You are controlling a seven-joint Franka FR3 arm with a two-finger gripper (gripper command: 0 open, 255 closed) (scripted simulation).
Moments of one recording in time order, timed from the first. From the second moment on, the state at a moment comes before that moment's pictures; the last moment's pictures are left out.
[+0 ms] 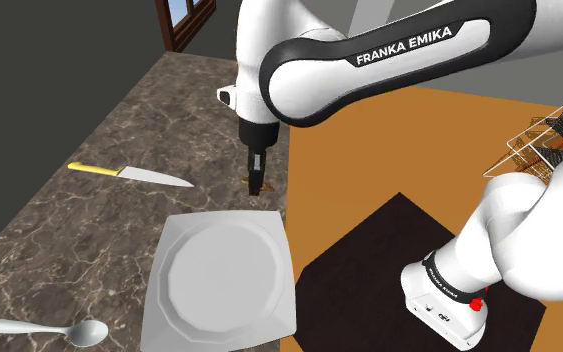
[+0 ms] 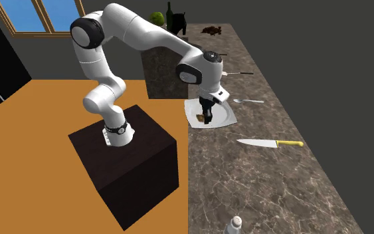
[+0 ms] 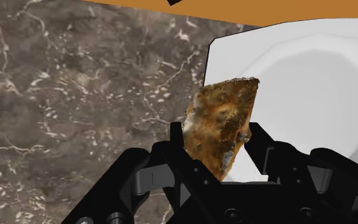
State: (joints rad) arm 0.49 -0.05 0.10 -2.15 0.17 2.07 -0.43
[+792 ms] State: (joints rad) arm 0.64 0.03 0.25 -2.07 0.16 2.10 -0.13
